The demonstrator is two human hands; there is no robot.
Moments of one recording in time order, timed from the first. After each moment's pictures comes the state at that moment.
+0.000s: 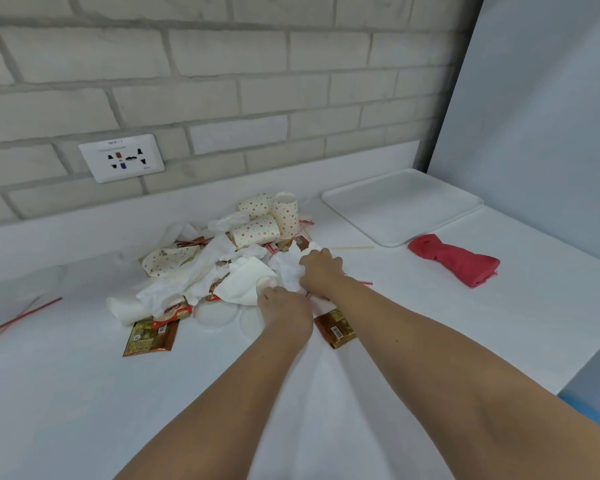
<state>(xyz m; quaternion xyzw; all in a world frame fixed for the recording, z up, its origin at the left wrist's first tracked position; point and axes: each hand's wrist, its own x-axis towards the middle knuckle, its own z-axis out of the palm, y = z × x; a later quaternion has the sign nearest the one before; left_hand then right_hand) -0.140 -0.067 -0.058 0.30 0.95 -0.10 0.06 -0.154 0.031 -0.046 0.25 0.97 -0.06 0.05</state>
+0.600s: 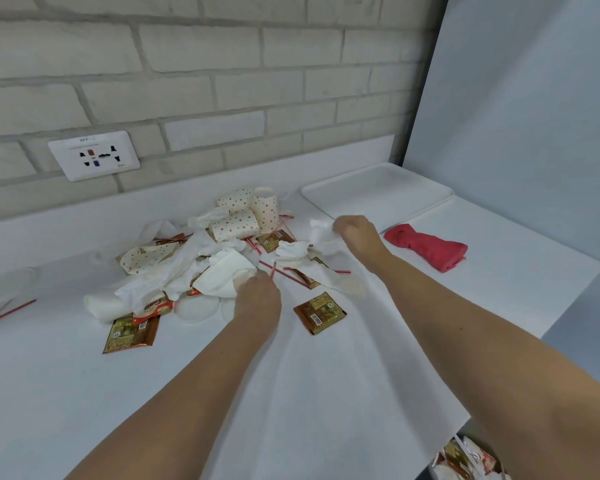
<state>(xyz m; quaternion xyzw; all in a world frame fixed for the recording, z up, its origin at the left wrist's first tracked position) -0.140 -0.087 -0.049 0.32 0.94 0.10 0.07 -0.082 0.088 -0.001 0.29 0.81 -0.46 -0.21</state>
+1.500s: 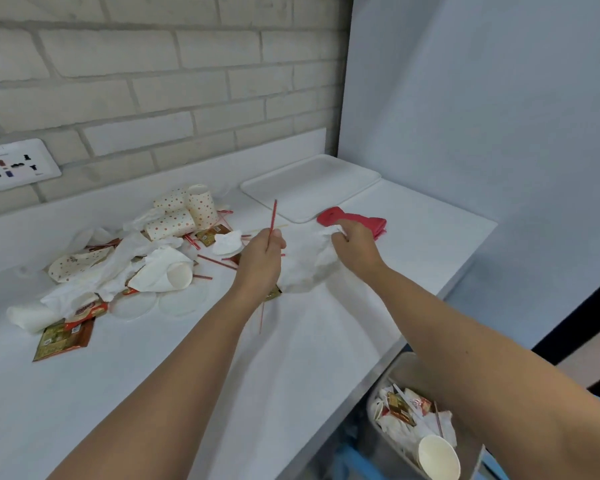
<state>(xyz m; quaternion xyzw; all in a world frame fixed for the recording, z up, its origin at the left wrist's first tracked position) -0.046 -0.043 0.008 0.34 0.75 0.54 0.15 0.049 0.095 -0.006 0.33 0.83 -0.33 -0.31</state>
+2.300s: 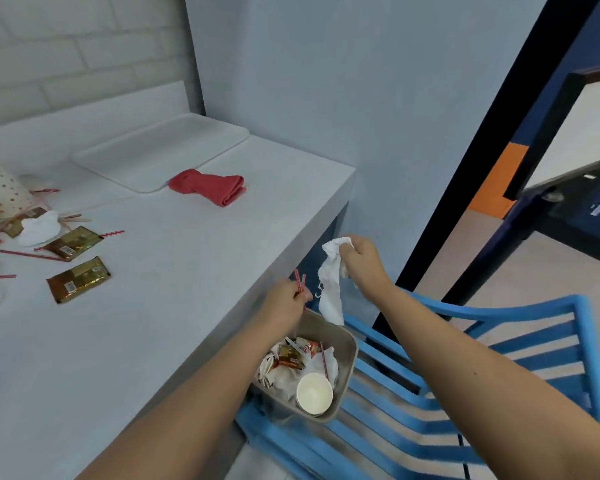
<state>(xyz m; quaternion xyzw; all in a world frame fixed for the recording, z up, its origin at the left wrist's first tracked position) 0.173 0.062 -0.109 0.50 0.72 0.32 0.34 0.292 0.160 -0.083 0.47 0.67 -0.46 -0.35</state>
